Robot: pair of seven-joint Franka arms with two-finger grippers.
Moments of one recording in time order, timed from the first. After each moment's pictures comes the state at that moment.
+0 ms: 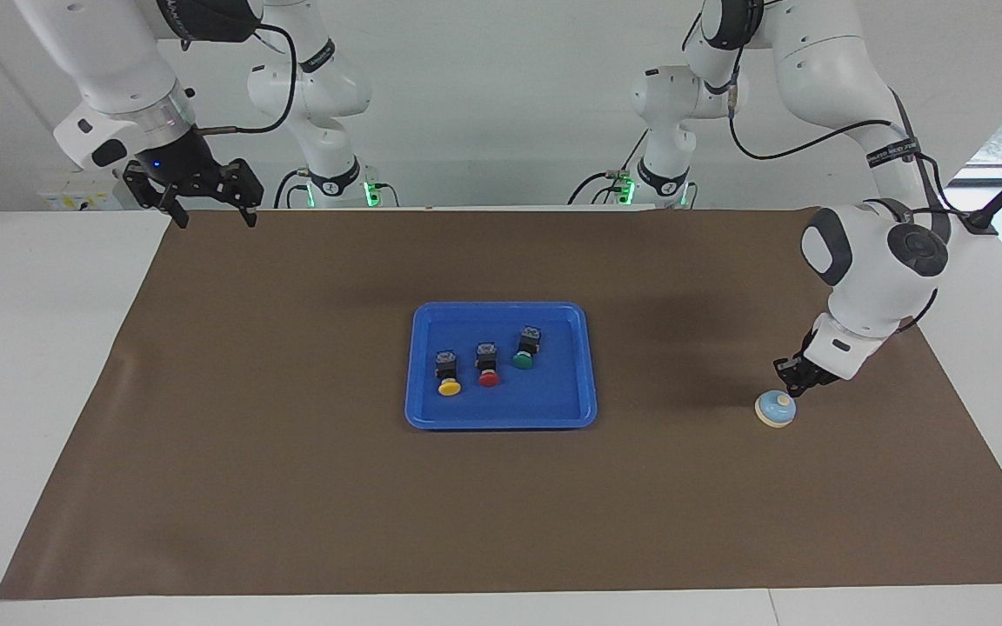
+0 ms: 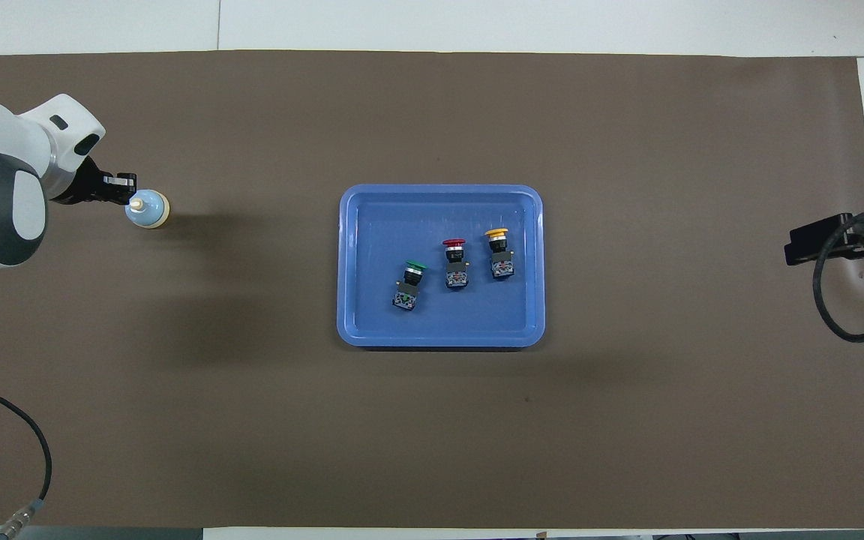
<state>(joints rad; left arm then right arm) -0.06 0.35 0.08 -1.76 -0.01 2.17 0.06 -0.01 -0.05 0.01 -1.61 0.00 1.49 -0.01</state>
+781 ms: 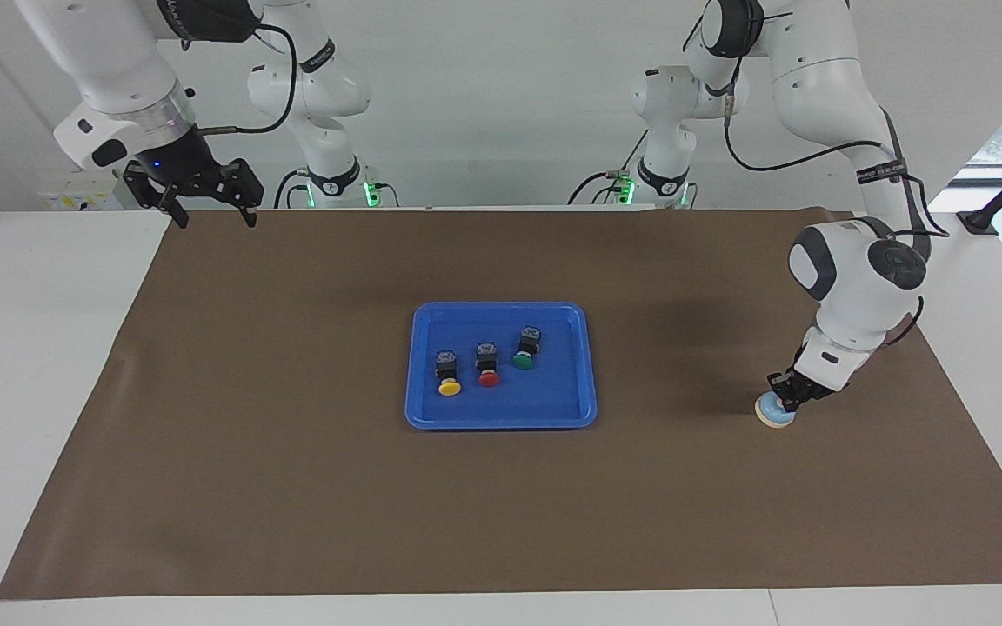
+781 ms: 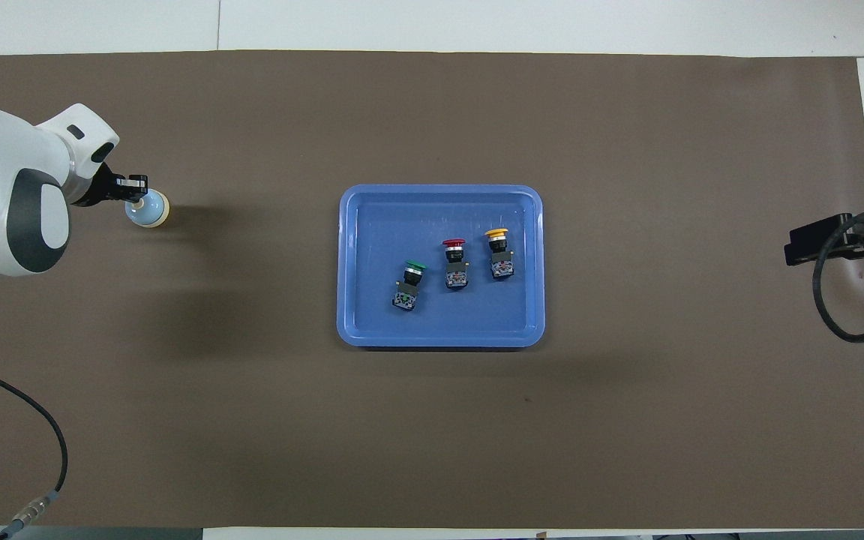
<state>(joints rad) -0.06 0.39 0.08 -1.81 -0.01 2.32 0.06 -0.01 -0.05 0.01 -1.61 0.00 1.49 -0.01</state>
